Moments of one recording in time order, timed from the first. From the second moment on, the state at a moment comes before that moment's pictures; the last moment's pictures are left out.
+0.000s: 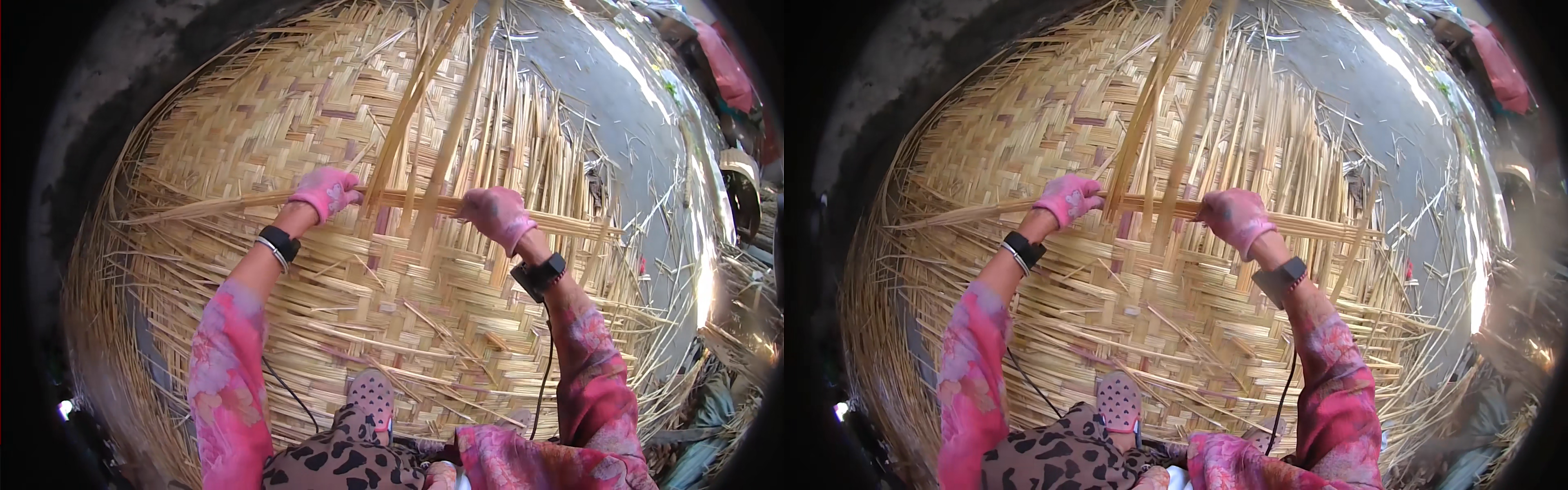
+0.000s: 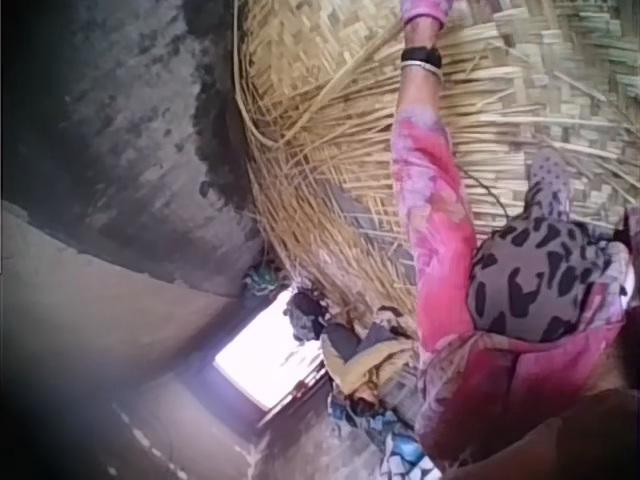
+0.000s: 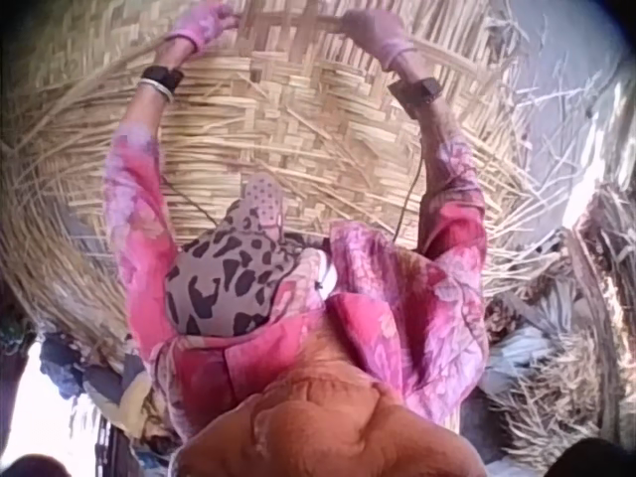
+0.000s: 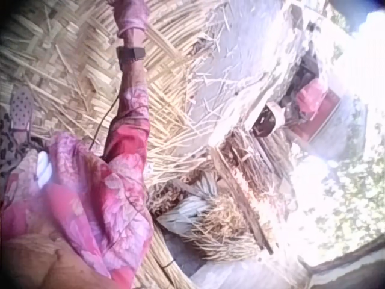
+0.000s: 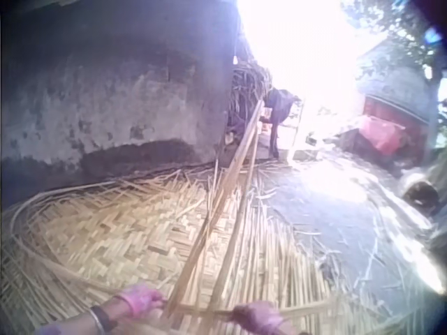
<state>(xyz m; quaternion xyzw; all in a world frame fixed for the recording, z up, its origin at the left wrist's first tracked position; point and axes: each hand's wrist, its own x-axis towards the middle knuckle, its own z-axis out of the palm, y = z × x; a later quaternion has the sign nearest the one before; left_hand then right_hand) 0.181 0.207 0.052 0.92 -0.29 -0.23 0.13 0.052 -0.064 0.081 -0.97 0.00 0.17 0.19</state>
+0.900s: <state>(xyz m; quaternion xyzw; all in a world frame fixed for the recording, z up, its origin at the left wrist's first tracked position) 0.174 0.248 0.008 0.89 -0.35 -0.21 0.20 -0.009 -0.048 -0.004 -0.96 0.08 -0.12 0.25</state>
